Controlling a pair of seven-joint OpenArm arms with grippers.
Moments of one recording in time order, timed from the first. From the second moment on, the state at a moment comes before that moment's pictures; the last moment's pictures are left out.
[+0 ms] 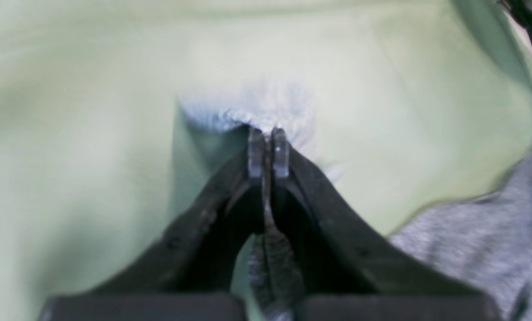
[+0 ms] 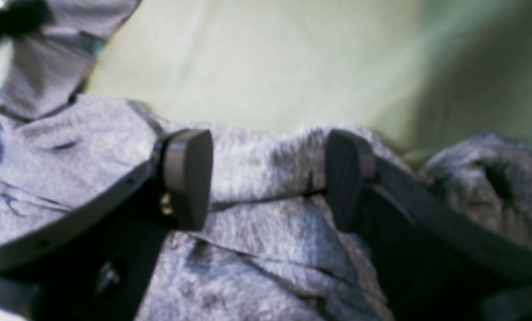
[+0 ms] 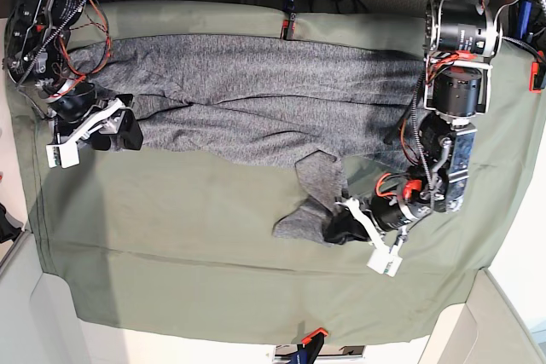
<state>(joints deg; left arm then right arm) -27.9 -17.8 5.8 54.2 -33.7 -38.0 30.8 -4.2 6.7 20.4 96.1 32.2 28.5 -53.5</state>
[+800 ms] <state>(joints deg) 10.7 -30.5 -18.8 90.4 -50.0 -38.3 45.5 -4.2 6.8 20.4 96.1 32.2 28.5 -52.7</state>
